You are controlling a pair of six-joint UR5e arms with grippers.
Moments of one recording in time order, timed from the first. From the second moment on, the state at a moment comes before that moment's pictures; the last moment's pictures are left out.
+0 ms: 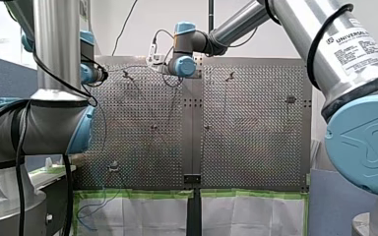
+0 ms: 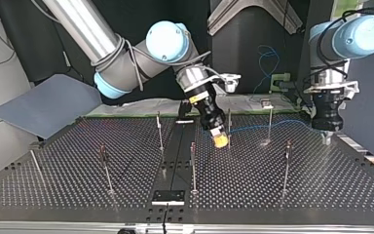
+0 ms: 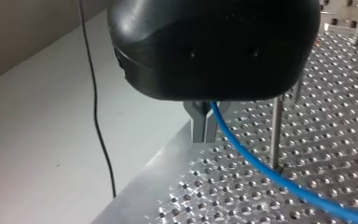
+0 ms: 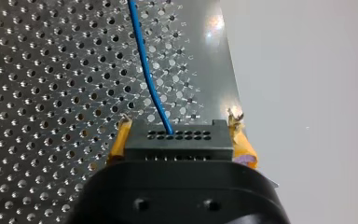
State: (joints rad) left arm 0.32 -1.43 -2.05 -2.57 -1.37 -2.27; right arm 2.49 -1.05 1.17 -0.34 1.63 1.73
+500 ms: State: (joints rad) left arm 0.32 -1.47 -2.02 -2.44 -1.25 -2.26; right arm 2.48 -1.01 1.13 -0.32 1.63 1.74
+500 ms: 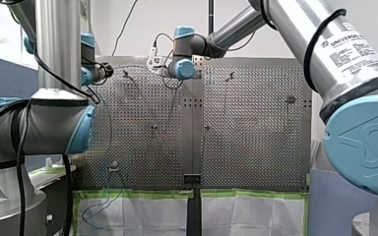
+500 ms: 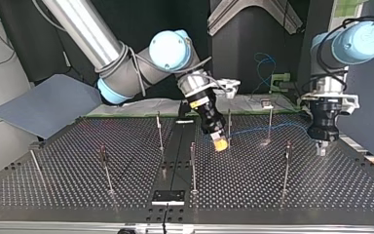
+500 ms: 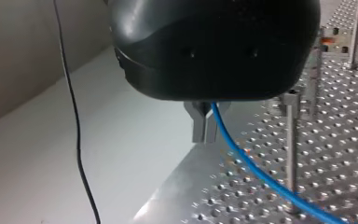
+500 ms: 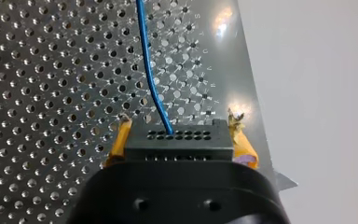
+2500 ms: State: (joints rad) left arm 0.29 -1.74 -1.89 -2.34 -1.29 -2.28; right arm 2.43 -0.99 1.03 -0.26 1.66 1.74
